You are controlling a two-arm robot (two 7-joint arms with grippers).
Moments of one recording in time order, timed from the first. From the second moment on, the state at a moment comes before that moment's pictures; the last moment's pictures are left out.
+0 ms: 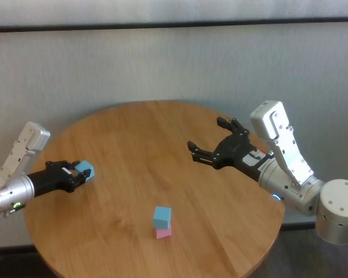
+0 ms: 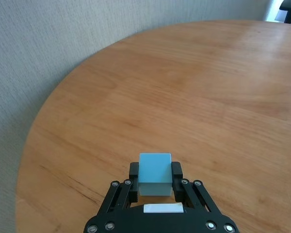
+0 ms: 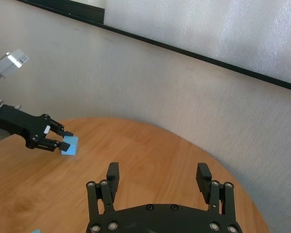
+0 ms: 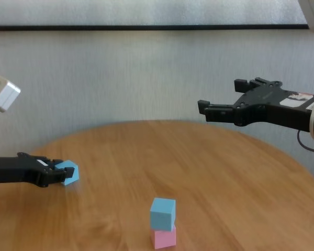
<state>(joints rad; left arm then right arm) -0.85 0.28 0.40 -0.26 -0.16 -0.33 -0.76 0.38 0.44 -0.52 -1.44 0.29 0.03 0.29</state>
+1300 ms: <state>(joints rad) -0.51 0.46 0.34 -0.99 -0.30 -0.14 -0.82 0.38 0.44 -0.52 -1.44 0.29 0.03 0.29</state>
